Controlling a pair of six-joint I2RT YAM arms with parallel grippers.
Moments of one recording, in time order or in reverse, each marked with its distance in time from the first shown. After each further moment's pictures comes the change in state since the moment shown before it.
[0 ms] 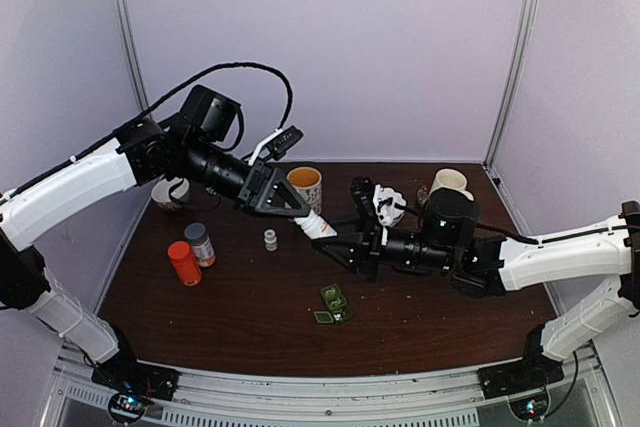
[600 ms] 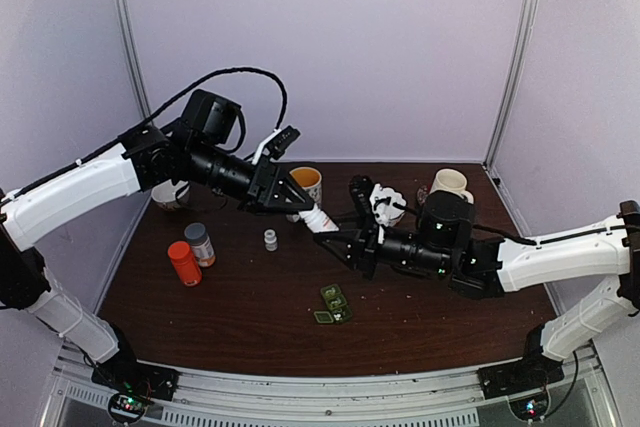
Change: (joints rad) left arm 0.003 0.000 -0.051 0.108 -0.058 -0.140; right arm 0.008 0.010 0.000 -0.013 0.132 -0.002
